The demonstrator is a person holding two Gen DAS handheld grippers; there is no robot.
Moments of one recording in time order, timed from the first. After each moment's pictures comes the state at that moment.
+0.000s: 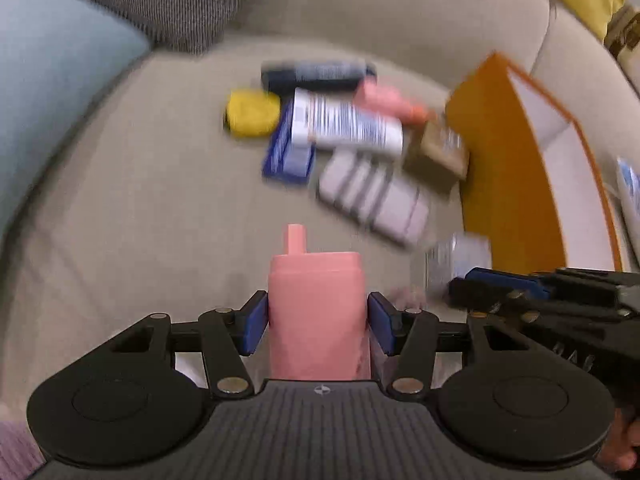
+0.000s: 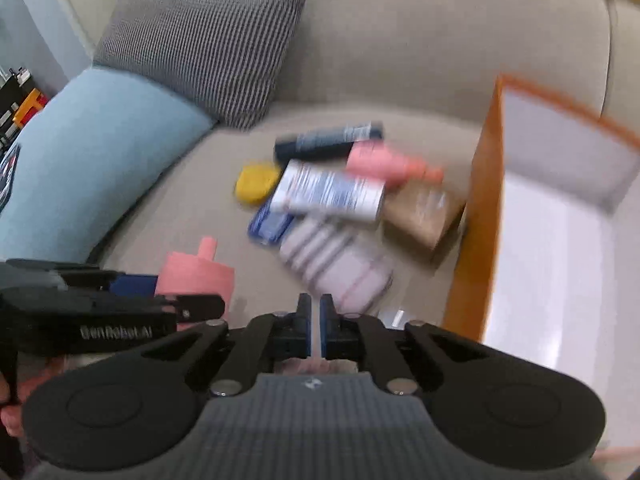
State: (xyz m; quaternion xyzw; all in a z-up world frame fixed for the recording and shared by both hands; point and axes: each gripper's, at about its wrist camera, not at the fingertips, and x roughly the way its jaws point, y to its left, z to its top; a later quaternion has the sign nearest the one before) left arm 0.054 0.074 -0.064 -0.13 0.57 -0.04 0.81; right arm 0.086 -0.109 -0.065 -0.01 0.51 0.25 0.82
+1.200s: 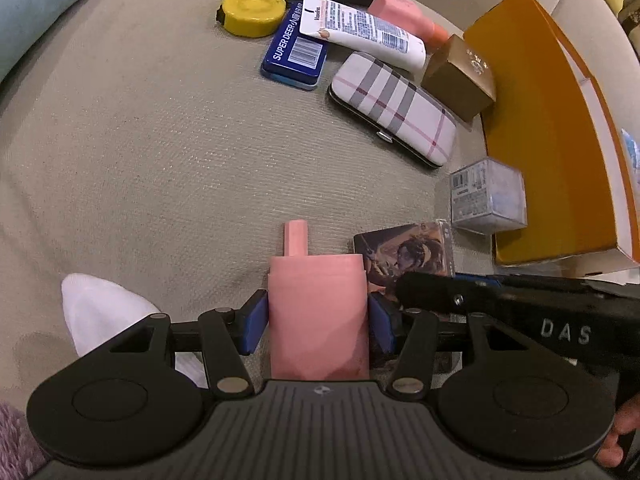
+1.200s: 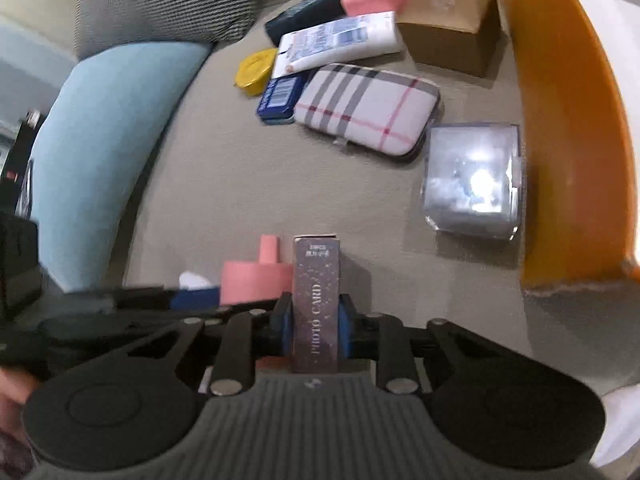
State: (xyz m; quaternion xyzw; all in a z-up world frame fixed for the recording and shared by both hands) left arm 0.045 0.080 -0.120 -0.16 0.61 -0.06 0.78; right arm 0.085 -0.112 -0.151 0.12 0.60 0.26 0.75
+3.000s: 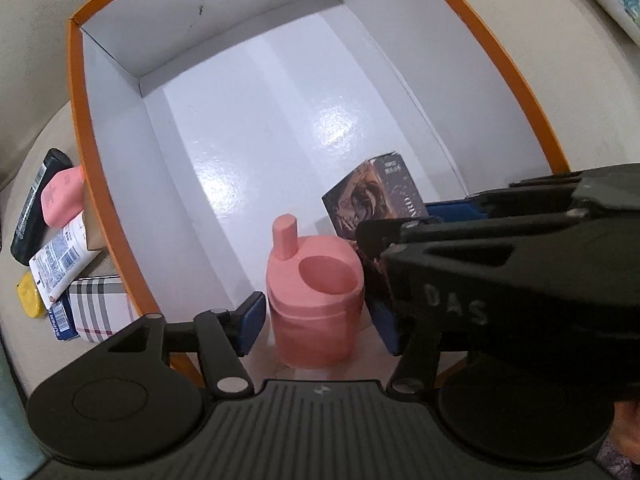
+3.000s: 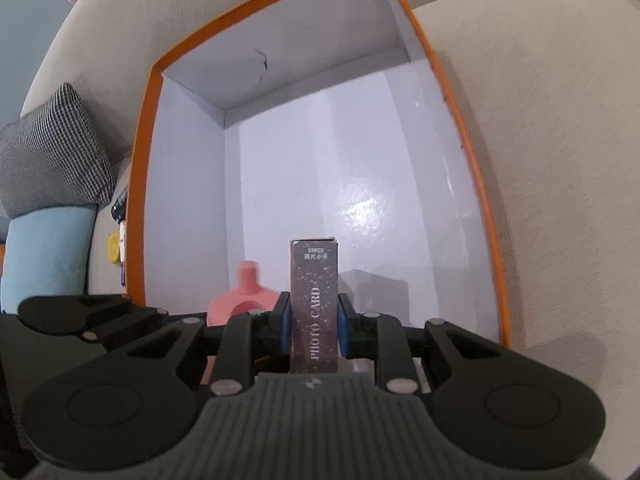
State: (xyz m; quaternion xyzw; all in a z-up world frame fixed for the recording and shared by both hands) left arm 0.144 -0.216 -0.065 0.18 0.67 -0.16 0.70; right arm 0.170 -0.333 -0.111 0.20 0.60 0.12 0.76
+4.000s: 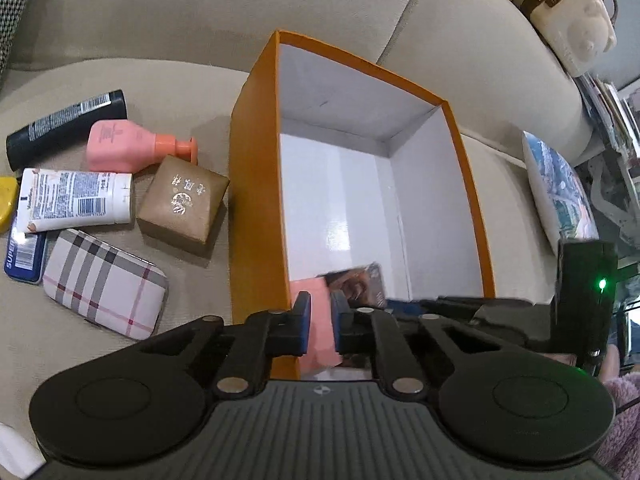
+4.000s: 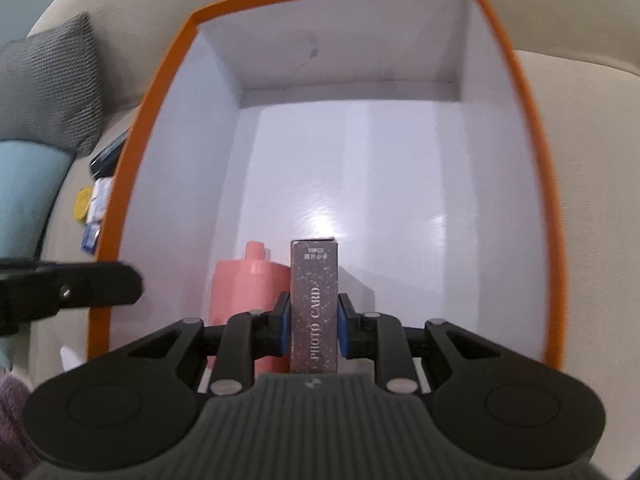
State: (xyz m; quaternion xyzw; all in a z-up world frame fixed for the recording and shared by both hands) left arm 0.151 -0.074 -0.027 -0.15 0.58 -0.18 0.78; right arm 0.192 -0.282 -0.120 0.07 0.59 0.15 0.79
